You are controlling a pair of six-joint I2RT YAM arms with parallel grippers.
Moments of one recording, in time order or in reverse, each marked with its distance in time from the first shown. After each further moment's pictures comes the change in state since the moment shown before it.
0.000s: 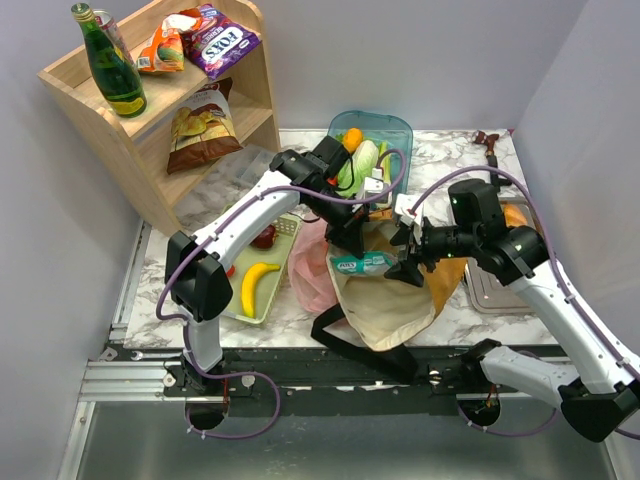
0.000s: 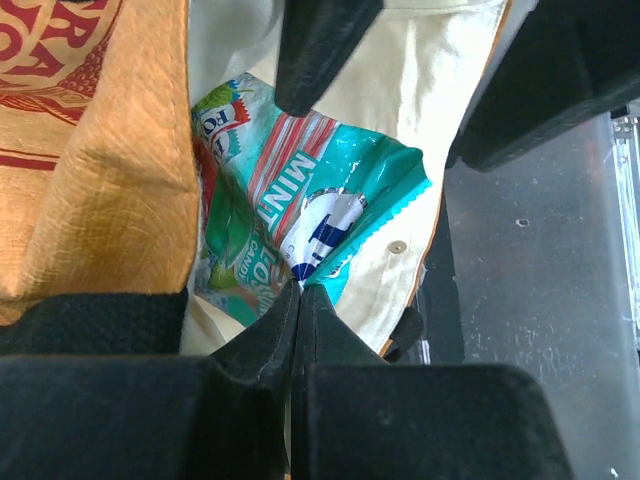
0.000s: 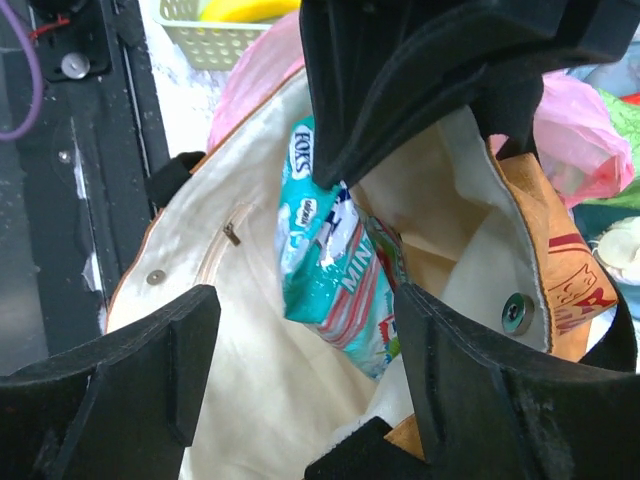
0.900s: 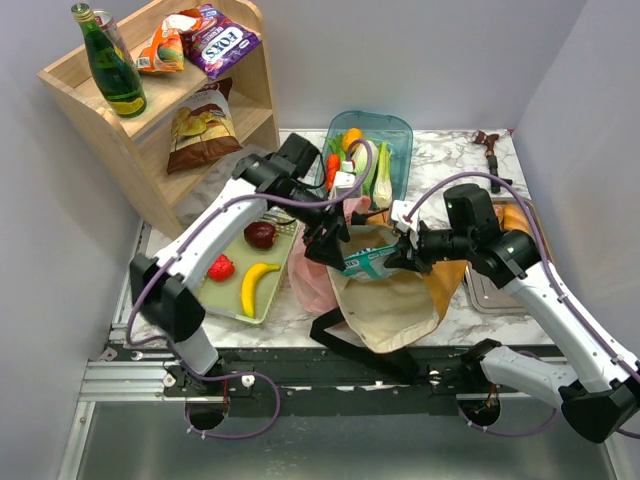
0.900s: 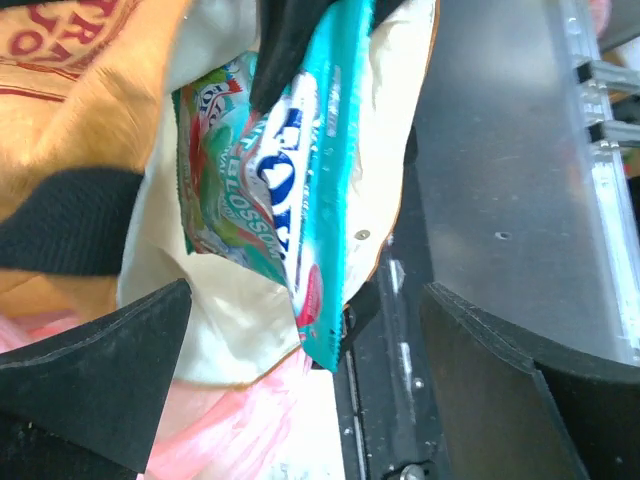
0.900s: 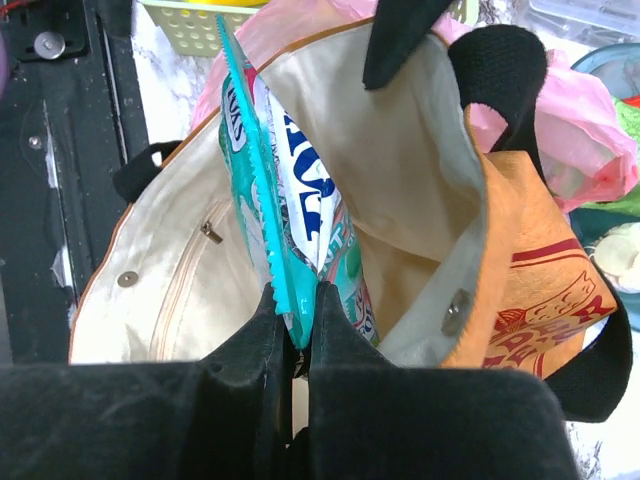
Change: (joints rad) left arm 0.067 -0.151 -0.110 0.002 0.085 -0.003; right arm 0.003 -0.008 -0.088 0.074 0.015 -0.065
